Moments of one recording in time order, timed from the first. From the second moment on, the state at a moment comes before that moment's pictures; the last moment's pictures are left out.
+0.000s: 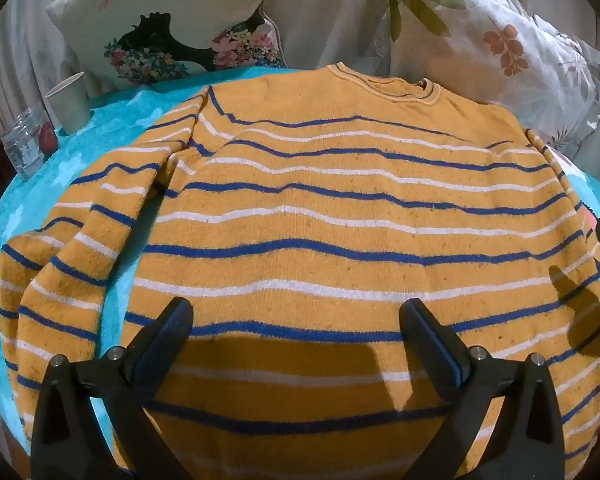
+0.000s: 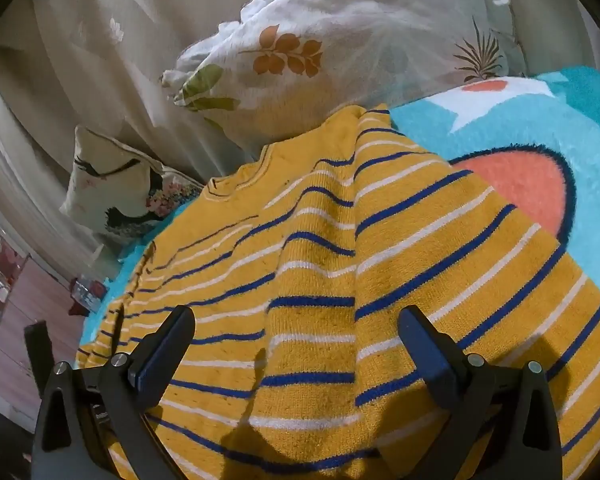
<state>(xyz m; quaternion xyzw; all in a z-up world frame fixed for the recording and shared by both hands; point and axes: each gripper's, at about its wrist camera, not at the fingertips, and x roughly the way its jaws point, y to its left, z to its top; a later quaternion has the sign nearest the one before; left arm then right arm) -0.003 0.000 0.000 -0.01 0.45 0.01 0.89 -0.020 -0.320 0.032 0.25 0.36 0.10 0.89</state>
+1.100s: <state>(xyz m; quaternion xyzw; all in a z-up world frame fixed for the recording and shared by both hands) -0.013 0.048 0.163 0.10 0.37 0.01 0.92 -0.012 -0.269 0.030 0.08 0.49 -0.06 0.87</state>
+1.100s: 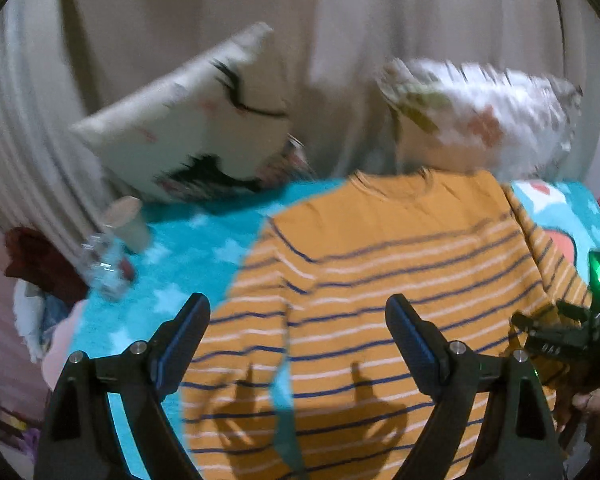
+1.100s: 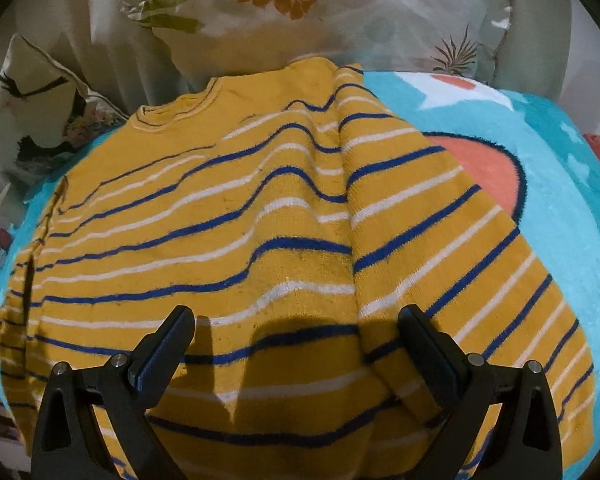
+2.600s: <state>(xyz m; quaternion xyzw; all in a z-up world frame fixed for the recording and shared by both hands) -0.018 0.299 0.046 -0.19 0.54 0.14 0.81 0.016 -0.181 0.094 0.04 0.55 0.01 0.84</state>
